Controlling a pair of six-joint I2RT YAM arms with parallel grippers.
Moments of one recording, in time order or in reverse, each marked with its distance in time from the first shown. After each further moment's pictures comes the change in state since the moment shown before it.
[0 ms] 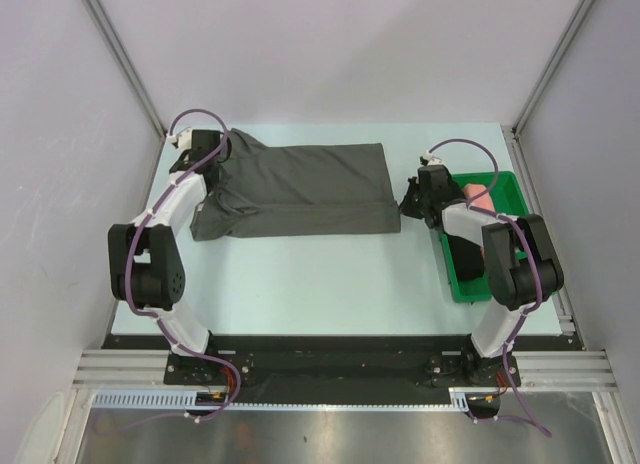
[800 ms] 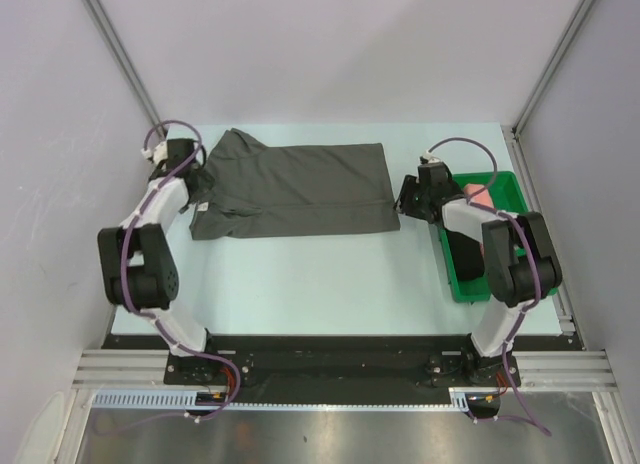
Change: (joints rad) left arm 0.126 0.027 -0.032 0.001 0.036 -0.003; right arm -0.008 0.043 0.044 -0.047 -0.027 0.004
